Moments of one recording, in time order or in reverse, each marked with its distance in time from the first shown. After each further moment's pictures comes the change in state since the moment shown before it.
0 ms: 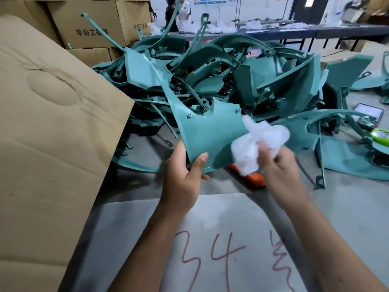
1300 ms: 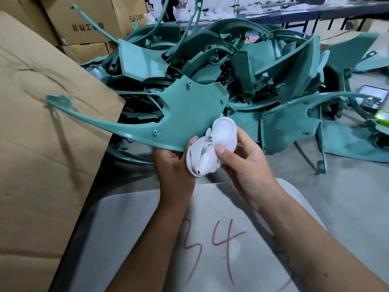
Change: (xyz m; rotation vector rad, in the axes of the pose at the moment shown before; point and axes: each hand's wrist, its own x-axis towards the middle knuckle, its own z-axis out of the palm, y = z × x) left_hand 0.000 0.009 0.013 -0.115 0.318 -0.041; right_hand -0.023 -0.039 0.046 0.696 -0.224 0.364
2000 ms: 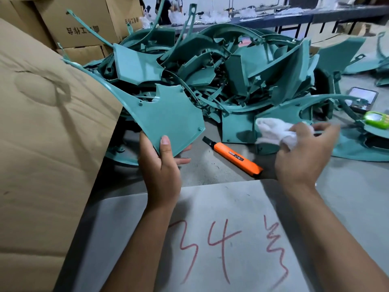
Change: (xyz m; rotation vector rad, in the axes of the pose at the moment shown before) left_hand 0.006 0.005 -0.017 0.181 0.002 0.129; right_hand 0.015 -0.023 -0.097 -1.261 0.904 -0.458
